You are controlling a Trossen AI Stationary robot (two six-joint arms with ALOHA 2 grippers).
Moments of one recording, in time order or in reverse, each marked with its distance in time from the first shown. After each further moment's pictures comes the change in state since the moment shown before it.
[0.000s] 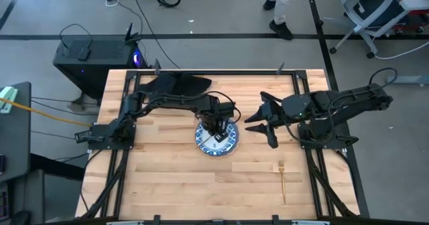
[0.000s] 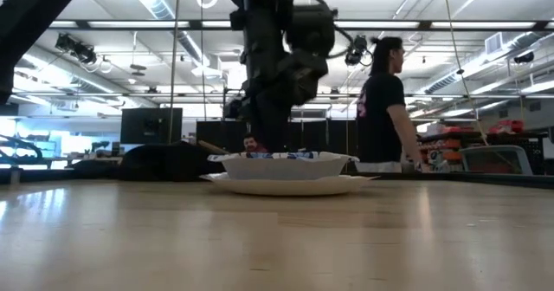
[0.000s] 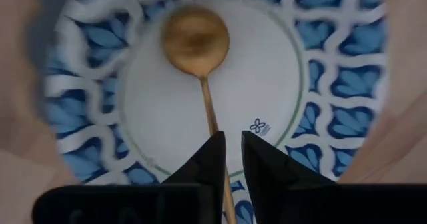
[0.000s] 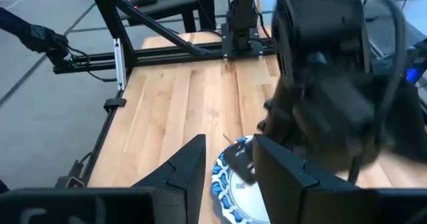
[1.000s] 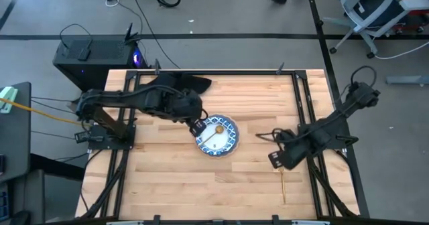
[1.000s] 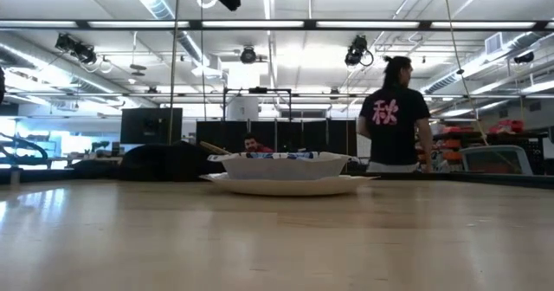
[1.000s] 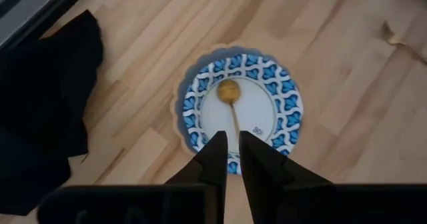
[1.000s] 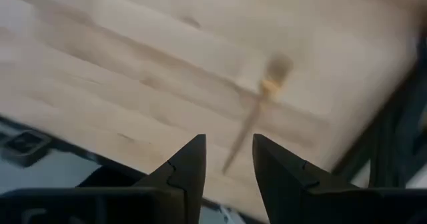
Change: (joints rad) left arm -0.194 -0.521 0.000 -0.184 -0.506 -0.130; right arm 0.410 0.207 0.000 -0.718 -0.169 1.694
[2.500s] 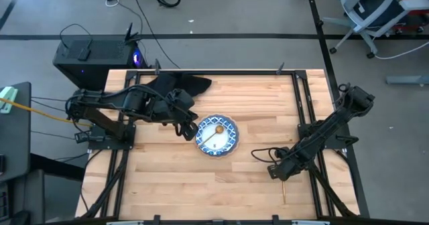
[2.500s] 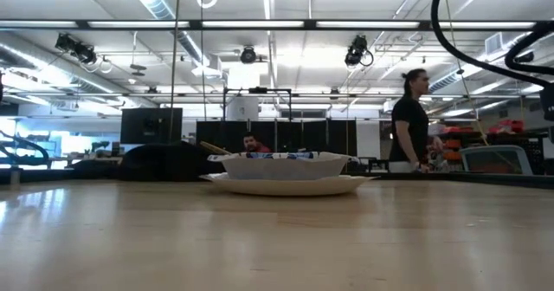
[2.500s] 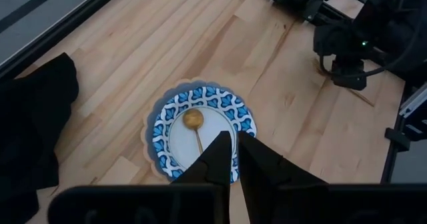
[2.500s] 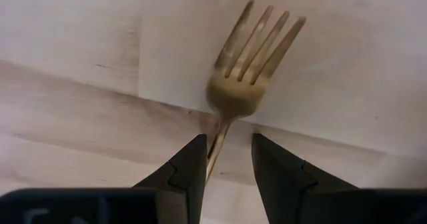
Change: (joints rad) left arm -0.086 -0.112 0.000 0.095 -0.052 -0.001; right arm 0.075 0.127 -0.588 0.724 -0.179 0.206
